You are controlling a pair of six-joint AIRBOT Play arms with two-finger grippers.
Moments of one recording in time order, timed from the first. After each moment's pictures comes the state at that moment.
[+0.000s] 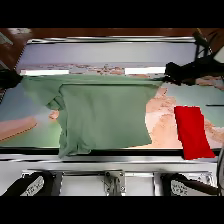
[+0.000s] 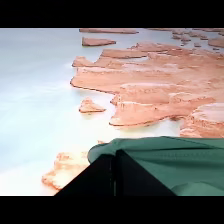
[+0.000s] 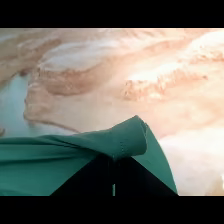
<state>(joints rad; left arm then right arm) 0.18 -1.01 1.30 1.35 -1.05 -1.46 -0.04 -1.40 1.60 -1.23 1.30 1.67</state>
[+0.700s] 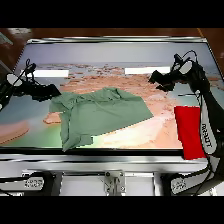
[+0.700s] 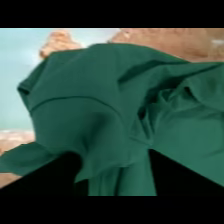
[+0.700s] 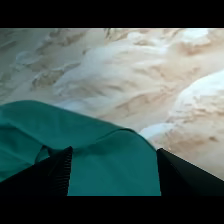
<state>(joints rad) 0.13 -1.47 1.28 1.18 -1.01 -1.45 -0.03 -1.69 1.57 -1.16 1.02 1.74</state>
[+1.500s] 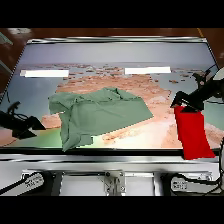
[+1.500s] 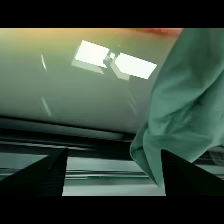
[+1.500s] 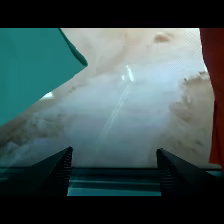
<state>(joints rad) 0.50 -1.21 0.83 1.18 -1.43 -1.36 -0.26 -1.48 1.38 -1.26 1.53 1.53</state>
